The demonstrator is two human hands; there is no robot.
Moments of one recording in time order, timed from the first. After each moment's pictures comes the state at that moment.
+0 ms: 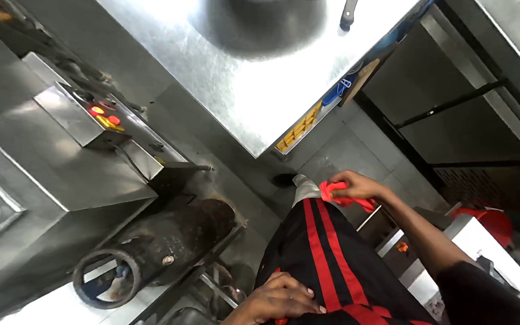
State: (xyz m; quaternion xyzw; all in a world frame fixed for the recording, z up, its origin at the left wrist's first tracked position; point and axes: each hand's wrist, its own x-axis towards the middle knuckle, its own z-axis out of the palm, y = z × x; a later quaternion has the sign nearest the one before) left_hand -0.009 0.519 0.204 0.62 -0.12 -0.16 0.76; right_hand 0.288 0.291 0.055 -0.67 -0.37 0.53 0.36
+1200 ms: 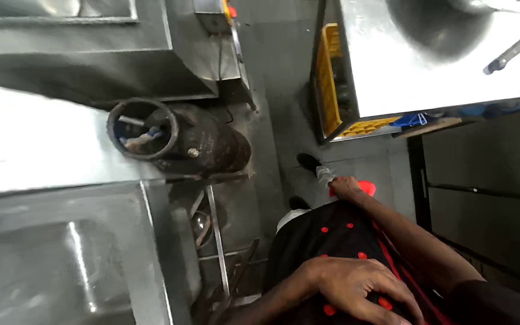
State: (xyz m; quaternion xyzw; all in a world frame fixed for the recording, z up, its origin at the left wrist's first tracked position) left_hand -0.037 0.429 0.183 0.54 -0.24 -0.03 0.81; right_hand 0.137 0.421 -0.046 -0.67 -0.60 0.39 -0.18
